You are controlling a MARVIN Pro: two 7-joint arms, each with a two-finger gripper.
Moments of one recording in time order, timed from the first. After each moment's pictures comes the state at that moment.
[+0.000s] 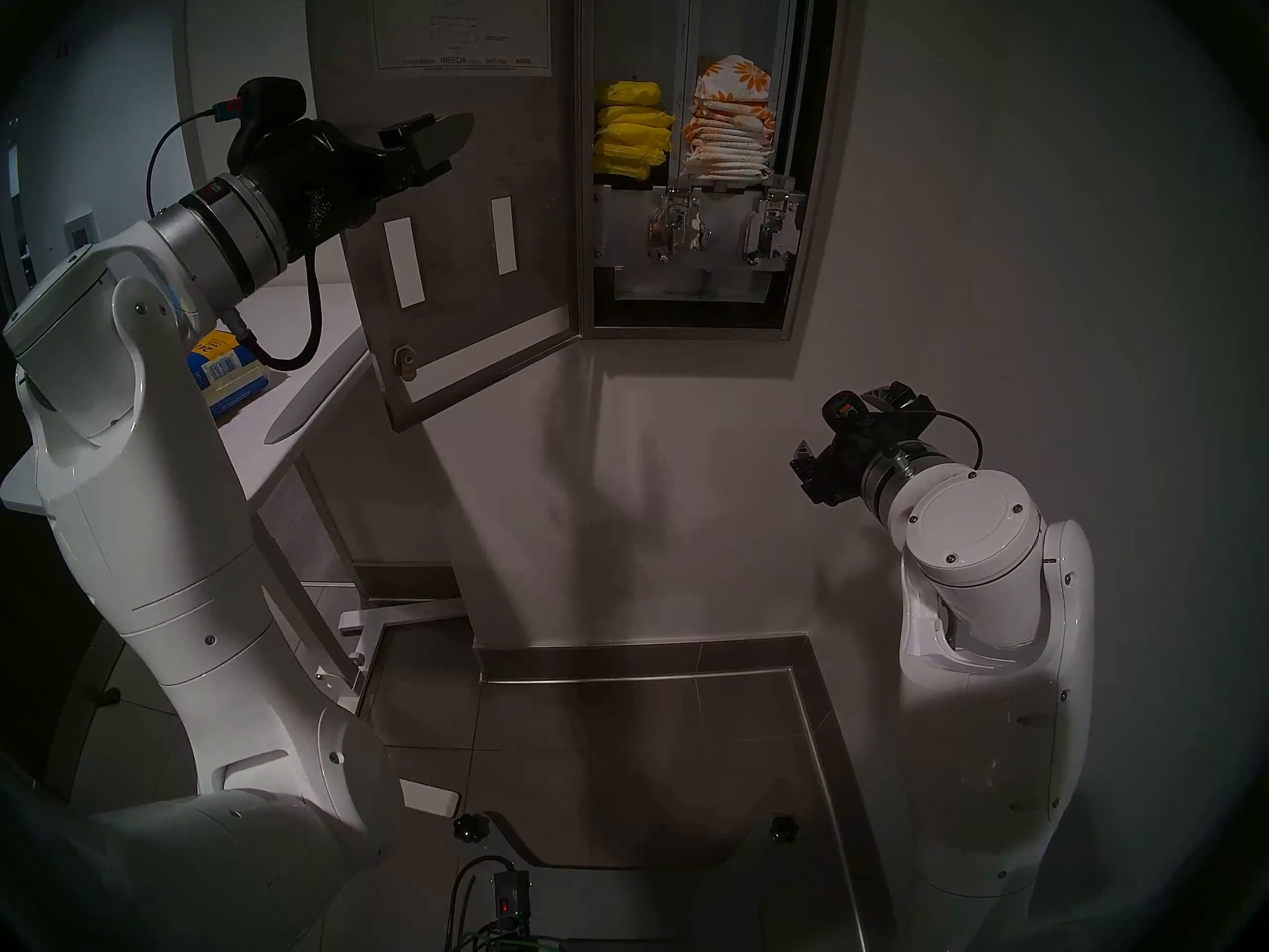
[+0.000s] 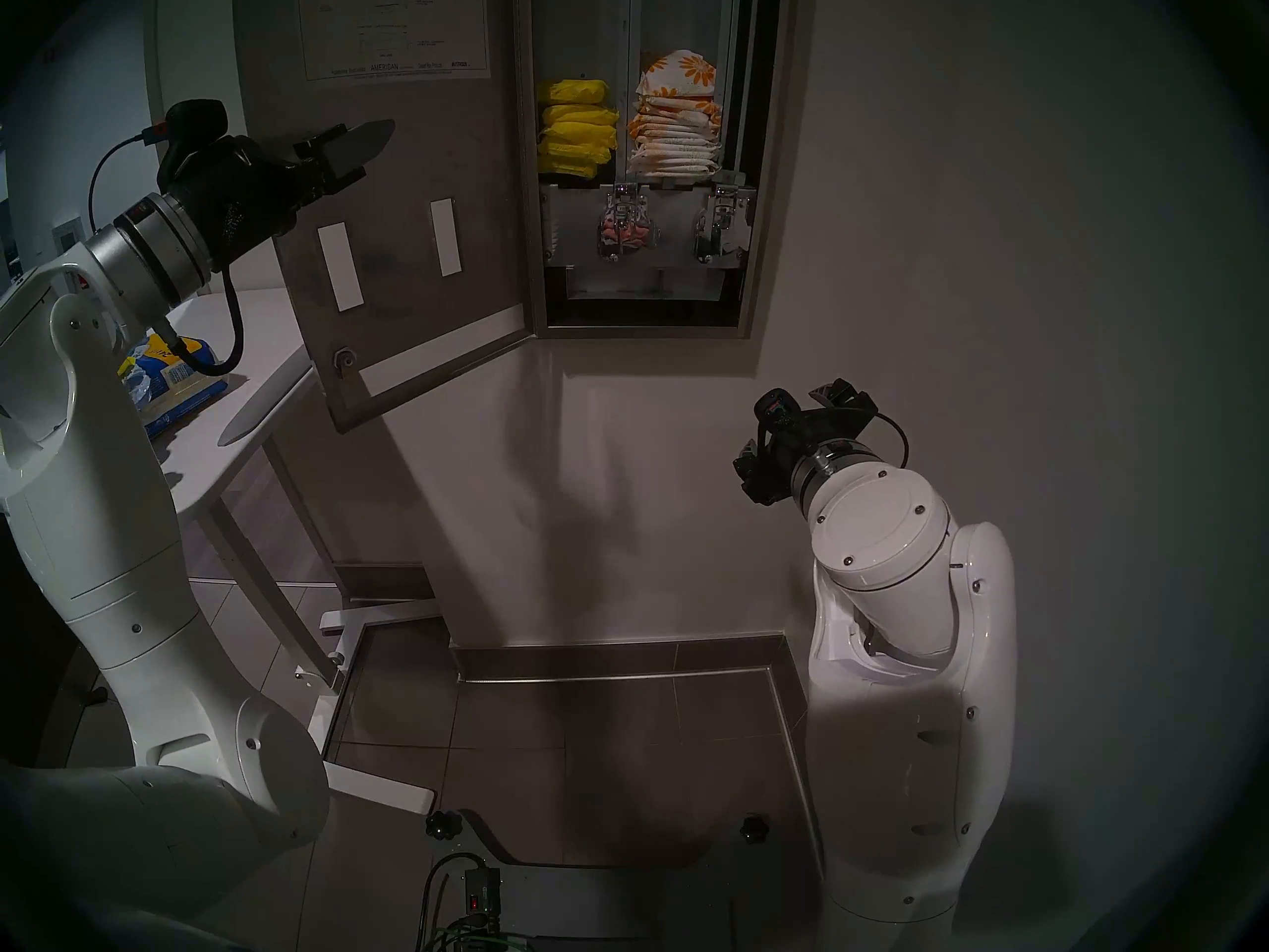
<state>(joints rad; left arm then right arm) 1.06 -1.50 -2.01 -2.17 -0.20 0.96 -0.86 -1.63 -1.61 1.59 -2.31 -1.10 0.60 0.79</state>
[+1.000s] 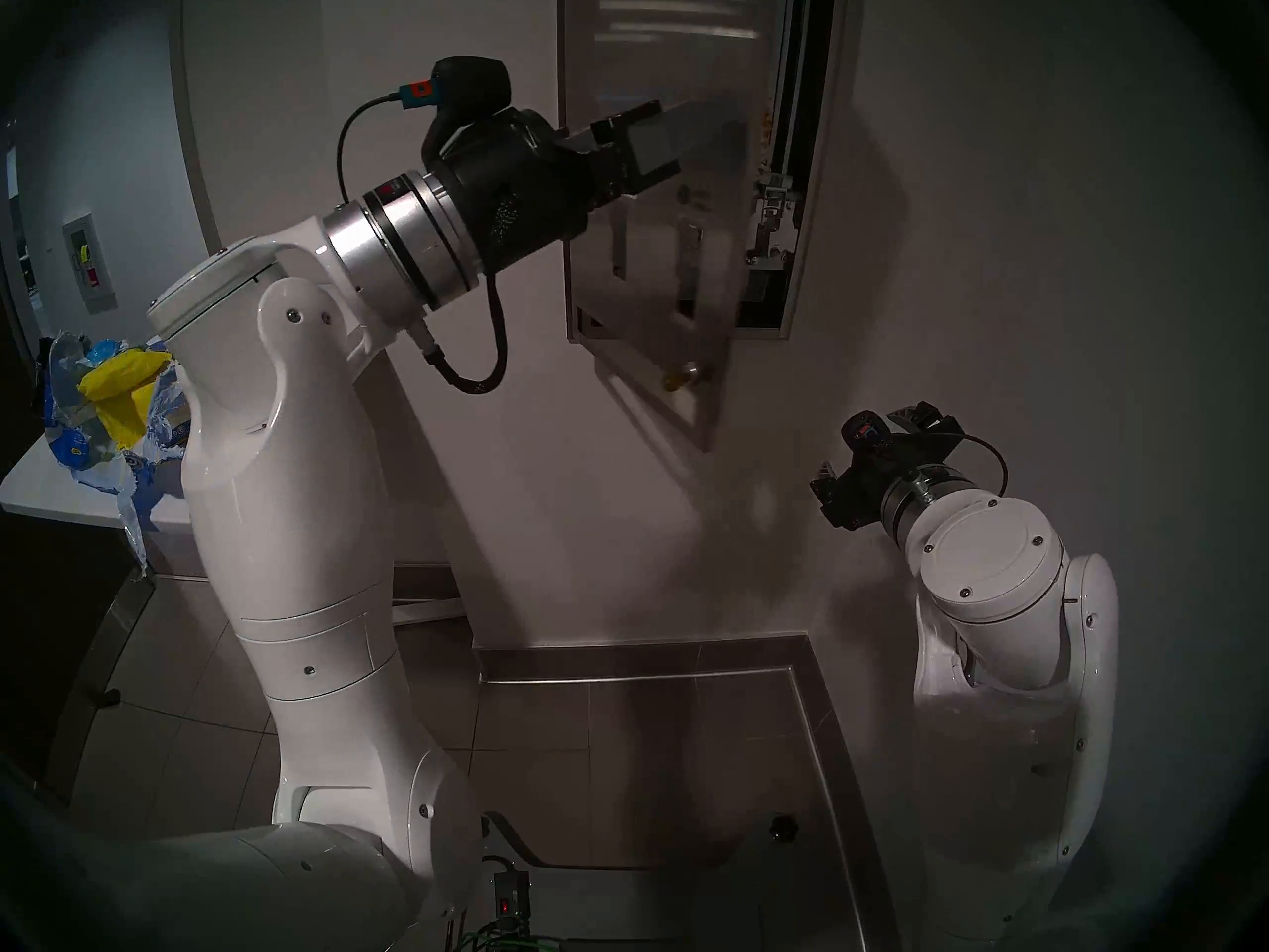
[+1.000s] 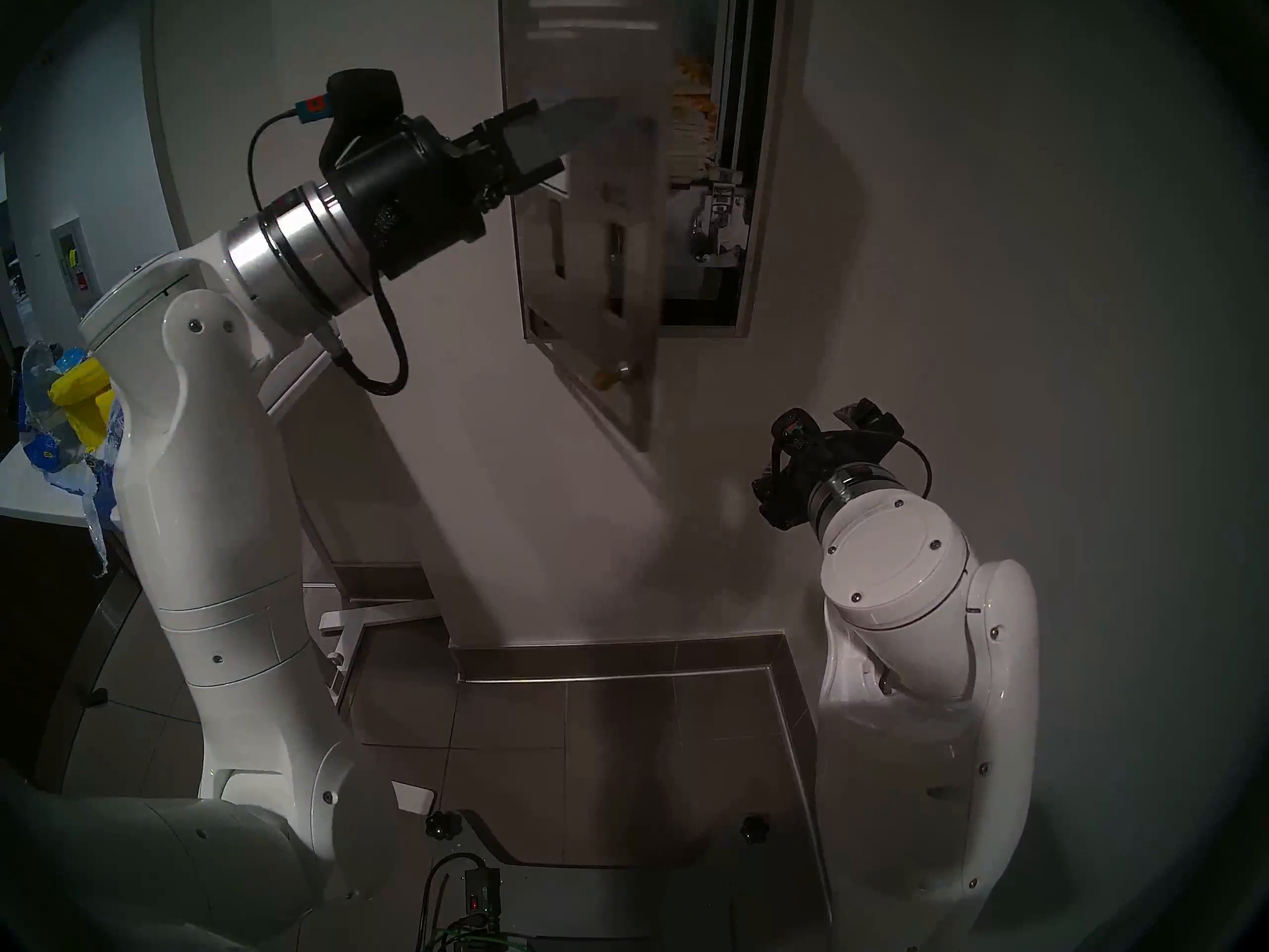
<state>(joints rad) 1.10 -1.66 -1.73 -2.13 -0.42 0.96 -0.86 -1.73 -1.61 1.57 -2.40 -1.17 0.67 0.79</state>
